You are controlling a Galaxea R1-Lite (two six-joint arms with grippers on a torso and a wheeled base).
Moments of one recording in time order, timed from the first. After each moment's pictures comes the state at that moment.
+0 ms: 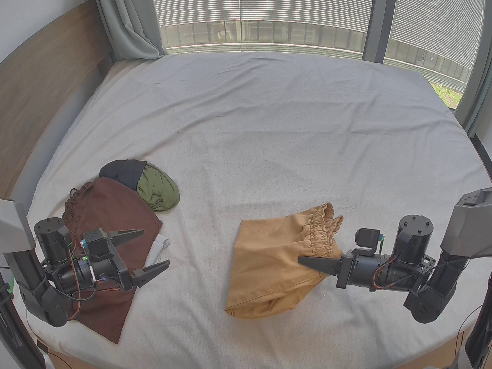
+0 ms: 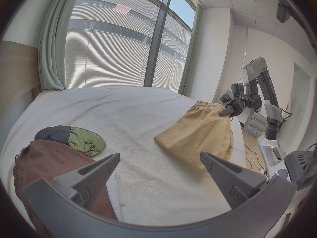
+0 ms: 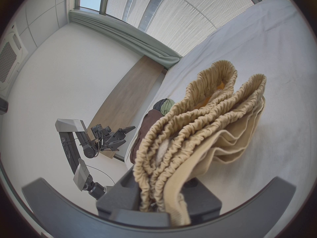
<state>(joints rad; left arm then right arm) -0.04 2.00 -0.19 -1.55 -0.74 0.21 0.47 2.09 -0.35 -1.54 0.60 0.56</state>
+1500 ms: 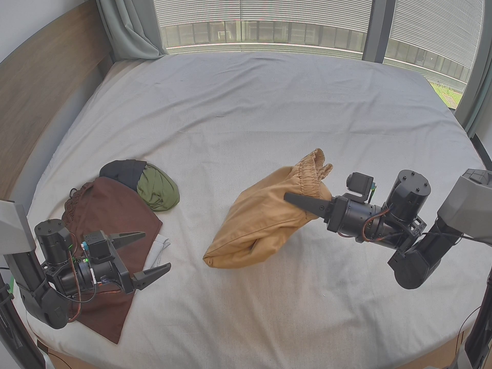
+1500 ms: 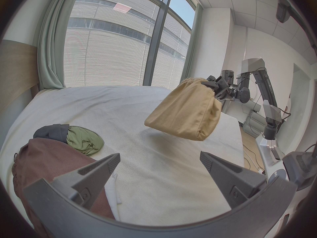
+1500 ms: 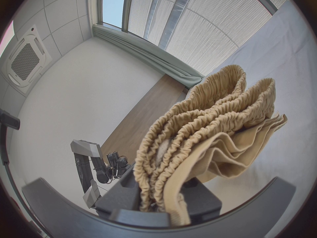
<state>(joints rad) -0.05 2.00 -0.18 -1.55 -0.74 0.21 0.45 2.10 -0.70 -1.52 0.69 0.68</state>
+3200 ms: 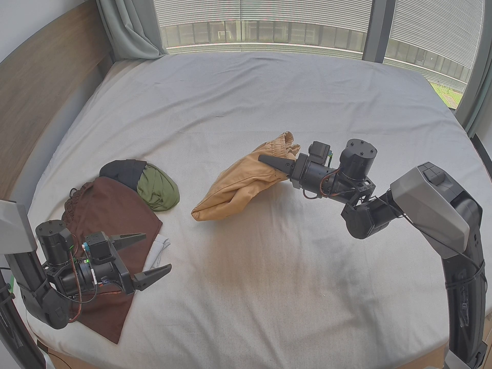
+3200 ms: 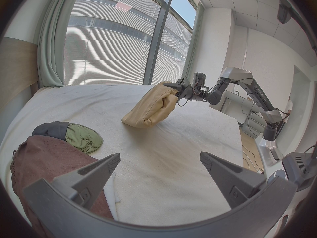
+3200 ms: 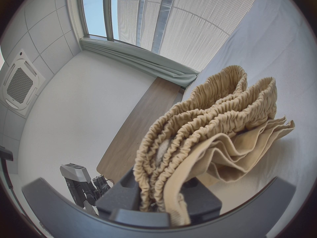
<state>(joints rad) -0.05 2.01 -0.18 -1.55 -0.75 0.20 0.39 2.47 -1.49 -1.17 0.75 0.87</state>
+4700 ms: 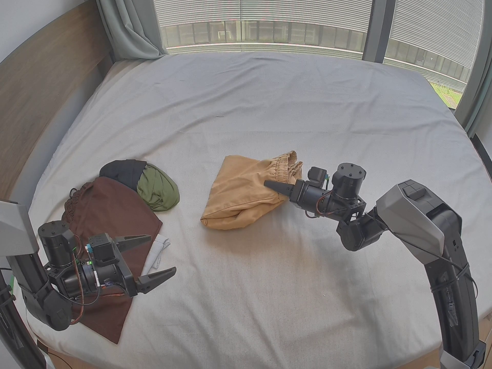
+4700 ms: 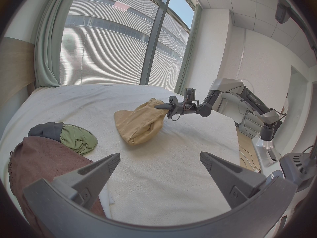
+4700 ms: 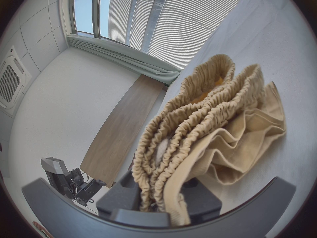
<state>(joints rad) -0.08 2.00 -0.18 -1.55 -0.75 0.20 0.35 2.64 -1.56 -1.12 0.71 0.79</state>
